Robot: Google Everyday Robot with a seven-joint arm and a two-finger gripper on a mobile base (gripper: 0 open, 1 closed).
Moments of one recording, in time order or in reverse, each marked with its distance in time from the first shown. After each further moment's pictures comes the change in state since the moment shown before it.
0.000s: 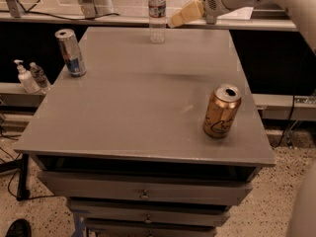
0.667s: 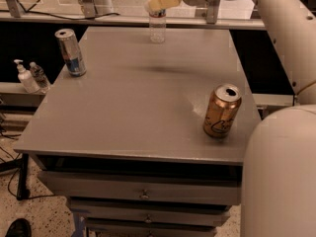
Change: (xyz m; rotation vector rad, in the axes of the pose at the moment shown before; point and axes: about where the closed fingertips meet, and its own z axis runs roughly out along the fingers) arm -0.055 0.021 0.056 -0.165 -0.136 0.065
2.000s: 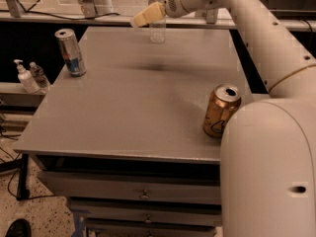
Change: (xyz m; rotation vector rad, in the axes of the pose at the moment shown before) arm 0.023 0.033 0.060 -0.114 0.065 -0.043
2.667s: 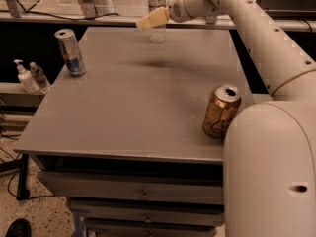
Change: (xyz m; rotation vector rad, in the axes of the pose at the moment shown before) arm 0.017 -0.023 0.003 0.052 -0.011 0.028
